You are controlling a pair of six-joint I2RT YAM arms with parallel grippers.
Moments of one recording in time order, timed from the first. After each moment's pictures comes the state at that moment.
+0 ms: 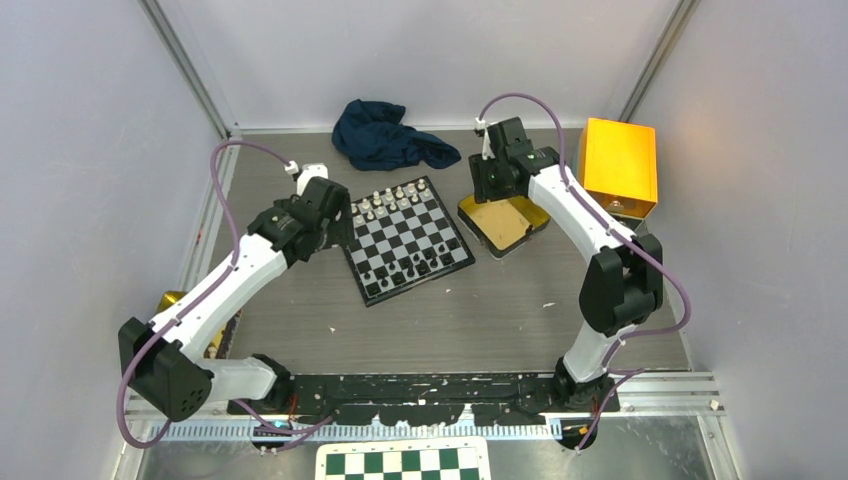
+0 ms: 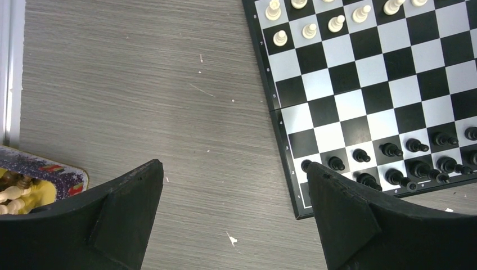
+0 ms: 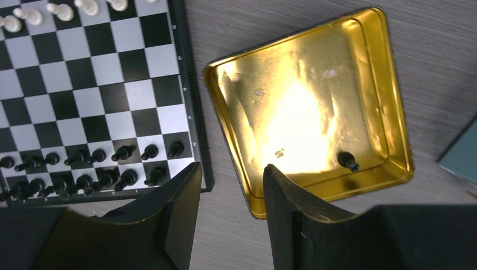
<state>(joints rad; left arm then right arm) -0.55 1.27 1.17 -0.83 -0.52 -0.52 0.36 1.73 1.54 -0.71 -0.02 0.09</state>
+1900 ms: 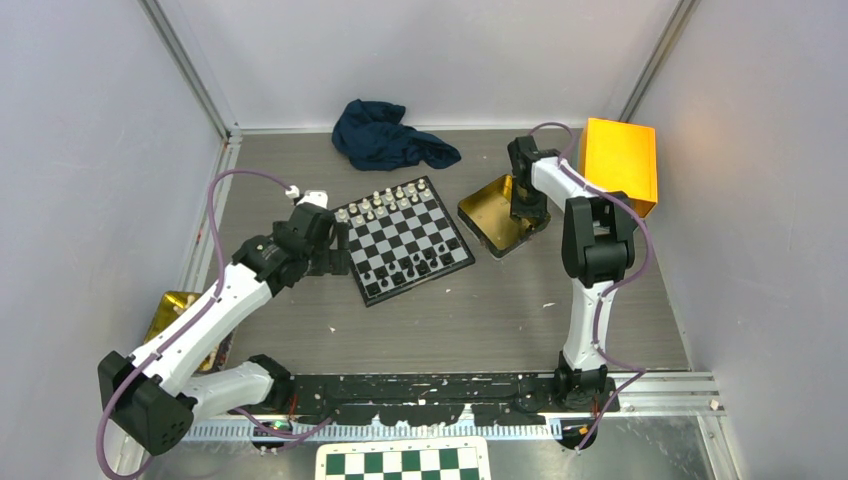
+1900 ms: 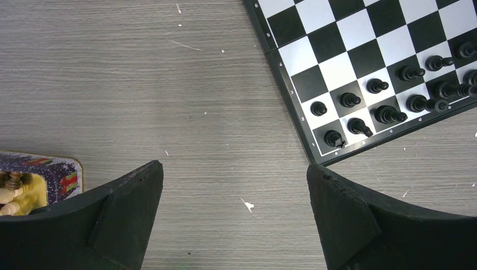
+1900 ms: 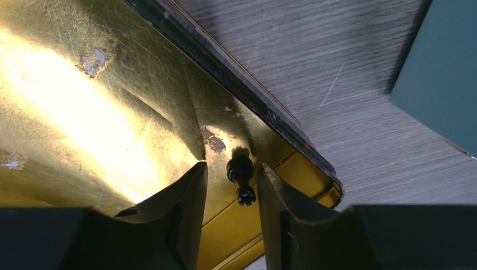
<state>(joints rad) -0.56 1.08 0.98 -0.83 -0.38 -0.42 0.17 2.08 1.59 -0.83 0.27 0.29</state>
